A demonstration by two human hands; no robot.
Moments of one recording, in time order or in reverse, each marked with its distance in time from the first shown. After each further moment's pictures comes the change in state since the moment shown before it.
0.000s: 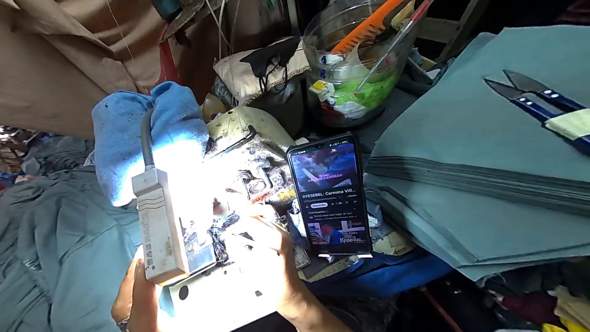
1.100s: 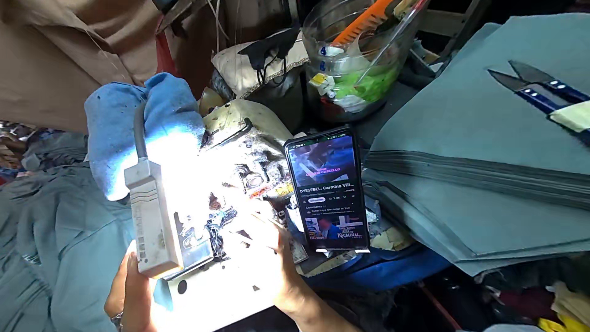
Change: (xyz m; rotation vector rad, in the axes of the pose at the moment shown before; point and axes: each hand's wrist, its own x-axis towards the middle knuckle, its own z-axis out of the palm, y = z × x) left_hand -0.003 0.003 0.005 0.089 0.059 -0.036; right_hand -0.001 0.003 -0.002 -0.003 -0.031 -0.038
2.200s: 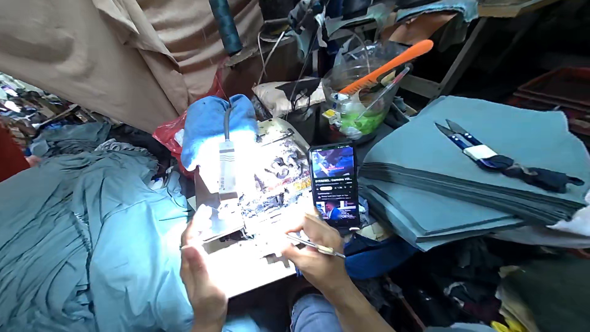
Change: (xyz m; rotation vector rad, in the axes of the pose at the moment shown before) left_hand -0.033 -0.015 -0.007 -0.518 0.283 -0.403; right_hand -0.022 -0.045 -0.051 -0.004 -0.065 -0.162
